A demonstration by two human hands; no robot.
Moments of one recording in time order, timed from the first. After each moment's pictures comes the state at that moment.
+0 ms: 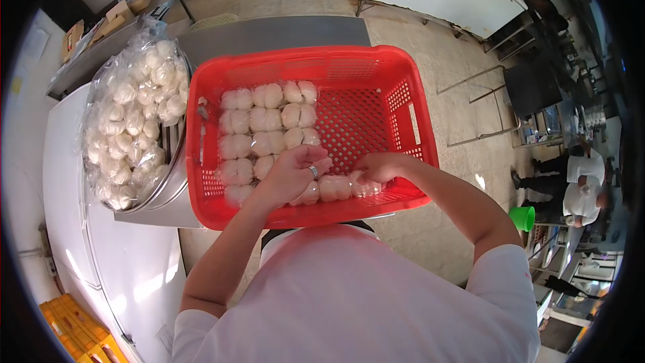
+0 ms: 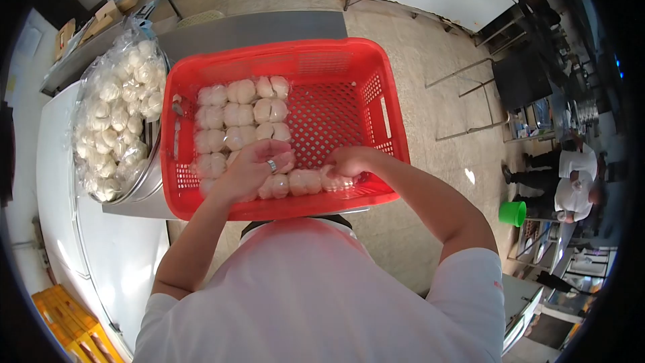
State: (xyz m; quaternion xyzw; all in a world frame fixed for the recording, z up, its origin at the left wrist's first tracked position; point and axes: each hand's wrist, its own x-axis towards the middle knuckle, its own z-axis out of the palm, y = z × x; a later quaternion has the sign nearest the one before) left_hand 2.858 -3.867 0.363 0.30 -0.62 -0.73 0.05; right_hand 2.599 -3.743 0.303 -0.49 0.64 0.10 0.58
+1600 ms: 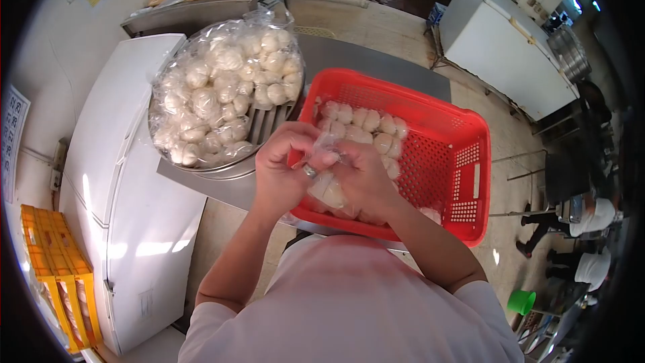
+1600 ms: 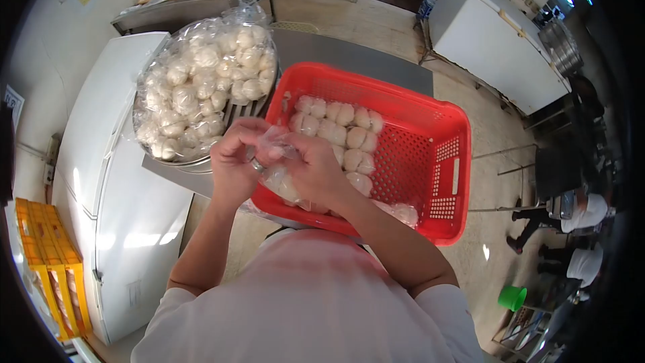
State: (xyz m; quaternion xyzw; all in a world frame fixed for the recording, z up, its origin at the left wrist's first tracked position) left_hand 3.015 -3.925 0.437 0.22 -0.68 -0.48 0.51; right_hand 2.849 -3.869 0.440 -0.55 0.48 -0.50 0.47
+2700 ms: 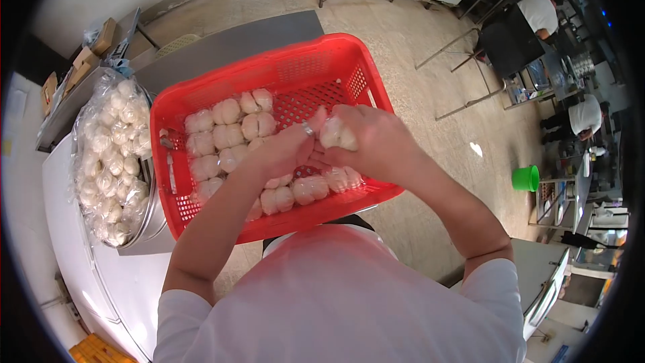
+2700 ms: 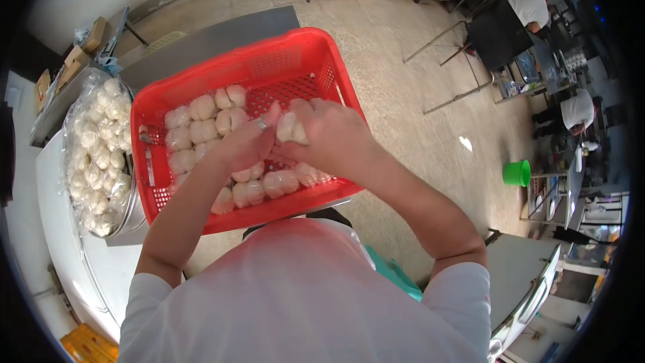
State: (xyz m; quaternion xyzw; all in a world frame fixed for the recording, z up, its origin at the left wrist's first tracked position) left_hand 2.742 -3.873 0.387 0.21 -0.43 -0.87 -0.14; right_hand 2.617 -3.707 0.459 -0.60 0.77 -0.21 0.06
